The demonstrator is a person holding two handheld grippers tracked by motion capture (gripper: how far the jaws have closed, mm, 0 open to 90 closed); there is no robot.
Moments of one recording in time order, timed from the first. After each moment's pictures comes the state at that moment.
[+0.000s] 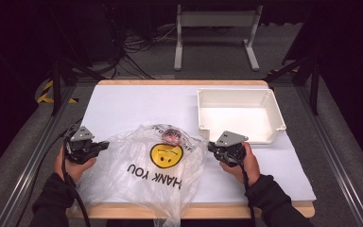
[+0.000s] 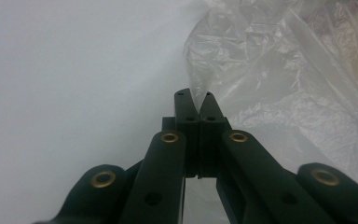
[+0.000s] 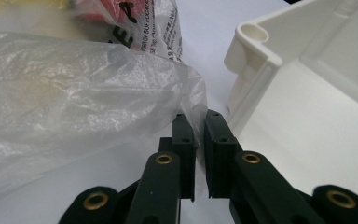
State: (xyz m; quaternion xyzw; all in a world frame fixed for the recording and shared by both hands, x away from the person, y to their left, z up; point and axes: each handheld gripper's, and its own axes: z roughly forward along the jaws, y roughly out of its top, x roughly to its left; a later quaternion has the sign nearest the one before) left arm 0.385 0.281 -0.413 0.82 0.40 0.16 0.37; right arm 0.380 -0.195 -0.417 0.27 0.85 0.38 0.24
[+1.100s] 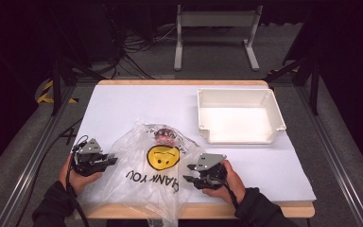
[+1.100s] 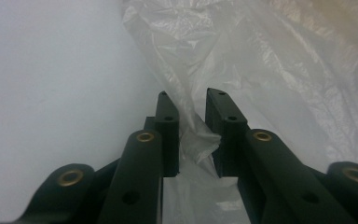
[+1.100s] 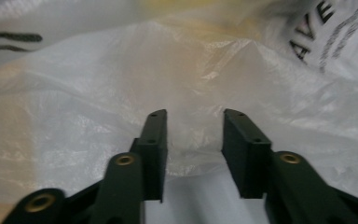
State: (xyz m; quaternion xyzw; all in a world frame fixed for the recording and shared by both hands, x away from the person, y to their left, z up) left arm 0.369 0.260 -0.439 0.87 0.33 0.12 0.34; right arm 0.335 -0.141 -0.443 0.19 0.89 0.39 0.13
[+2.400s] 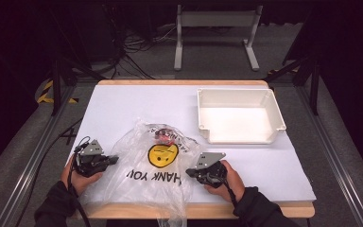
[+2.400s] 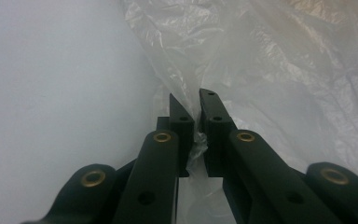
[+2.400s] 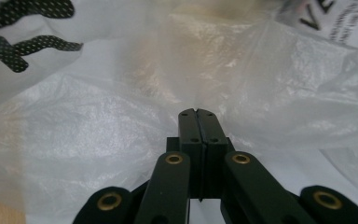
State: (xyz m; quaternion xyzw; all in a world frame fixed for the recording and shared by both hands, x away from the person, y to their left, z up) left arm 0.369 0.261 -0.443 0.87 0.32 0.12 0.36; right arm 0.341 -0.149 -0.445 0.20 0.89 0.39 0.12
